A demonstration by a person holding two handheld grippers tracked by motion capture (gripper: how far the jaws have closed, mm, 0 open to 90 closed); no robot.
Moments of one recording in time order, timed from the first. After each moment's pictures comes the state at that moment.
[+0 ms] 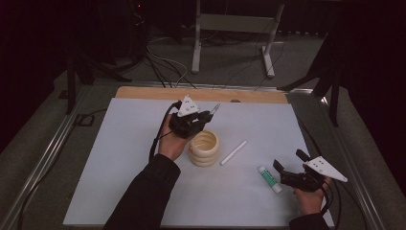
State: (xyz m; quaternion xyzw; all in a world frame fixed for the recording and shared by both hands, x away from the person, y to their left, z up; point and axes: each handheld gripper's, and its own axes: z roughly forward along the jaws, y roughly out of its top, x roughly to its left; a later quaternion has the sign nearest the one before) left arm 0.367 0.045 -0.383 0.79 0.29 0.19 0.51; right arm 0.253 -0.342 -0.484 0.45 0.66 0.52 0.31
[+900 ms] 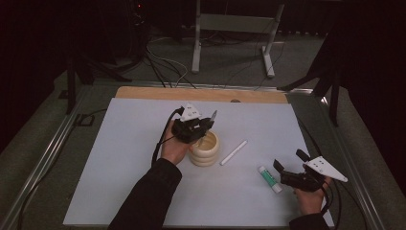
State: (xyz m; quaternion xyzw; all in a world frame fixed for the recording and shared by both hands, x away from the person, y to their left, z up) left arm 0.367 0.044 -0.412 0.80 0.30 0.16 0.50; right arm 0.253 -0.343 -0.484 0.45 0.66 0.52 0.31
